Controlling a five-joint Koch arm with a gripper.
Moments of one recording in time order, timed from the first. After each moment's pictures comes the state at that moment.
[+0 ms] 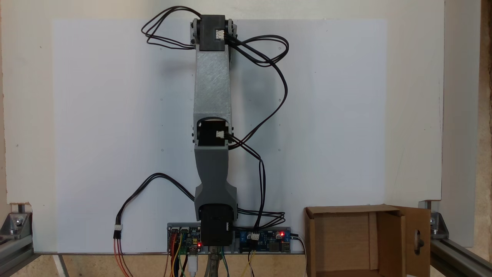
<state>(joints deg) 0.4 42.2 46.5 60.0 3.8</state>
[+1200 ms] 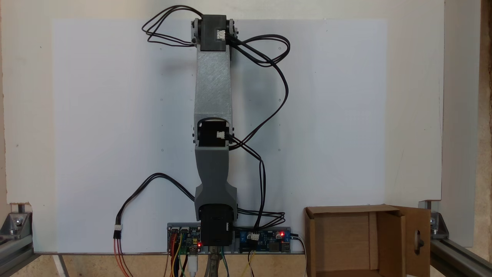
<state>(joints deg) 0.7 42.2 46.5 58.2 3.8</state>
